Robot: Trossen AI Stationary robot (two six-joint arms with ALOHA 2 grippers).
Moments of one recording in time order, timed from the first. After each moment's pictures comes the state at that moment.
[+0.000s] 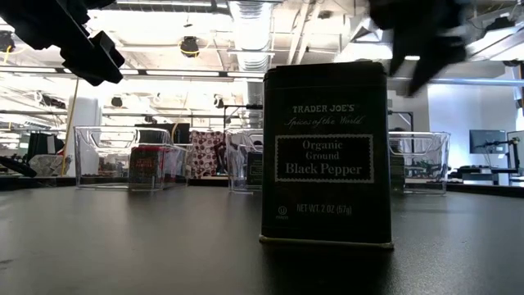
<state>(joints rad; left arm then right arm) -0.49 0.95 0.58 -0.21 -0.25 -0.42 0.33 1.43 1.15 -0.86 0.29 1.06</state>
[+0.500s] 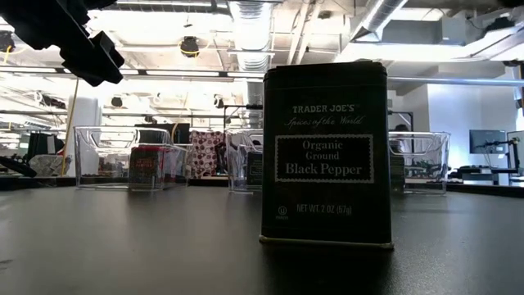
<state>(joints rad) -0.49 0.95 0.58 -0.21 -0.25 -0.43 0.73 1.43 1.20 -1.20 0.11 1.91</state>
